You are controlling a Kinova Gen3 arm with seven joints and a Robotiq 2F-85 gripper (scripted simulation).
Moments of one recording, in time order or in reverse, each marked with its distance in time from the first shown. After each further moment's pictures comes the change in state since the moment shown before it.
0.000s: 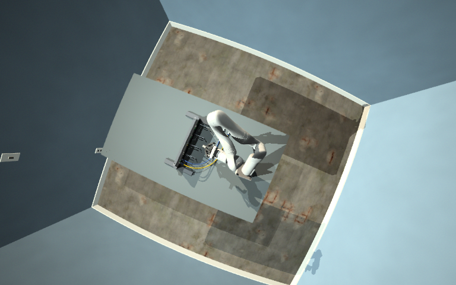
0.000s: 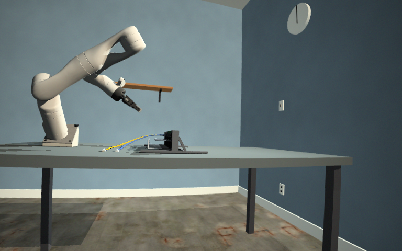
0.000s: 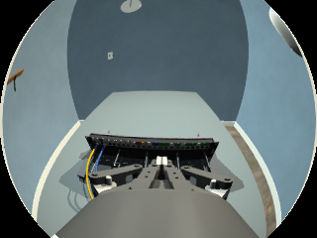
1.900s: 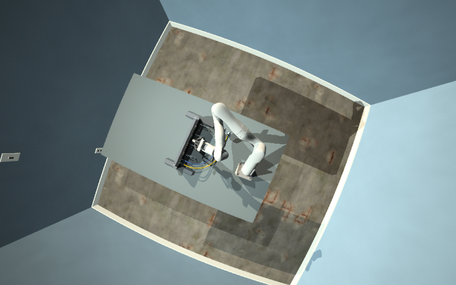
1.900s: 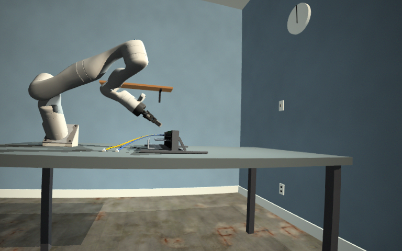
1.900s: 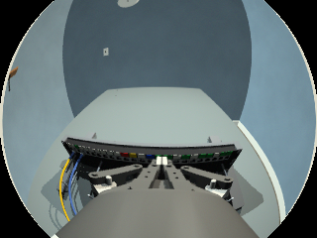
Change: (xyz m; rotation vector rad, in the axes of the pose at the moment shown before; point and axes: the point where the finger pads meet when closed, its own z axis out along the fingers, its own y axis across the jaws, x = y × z) arm 0.002 0.001 0.132 0.001 0.002 0.008
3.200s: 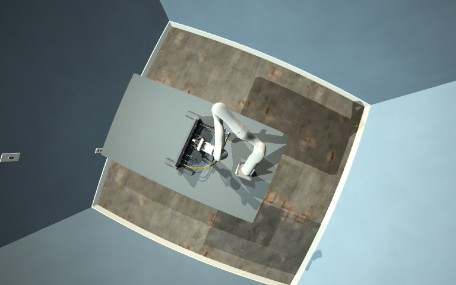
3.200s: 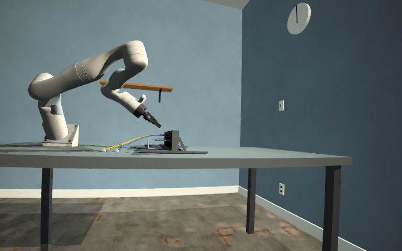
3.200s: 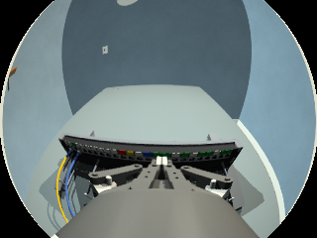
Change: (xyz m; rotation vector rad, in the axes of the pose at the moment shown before) arm -0.005 0.003 0.007 -0.007 -0.014 -0.002
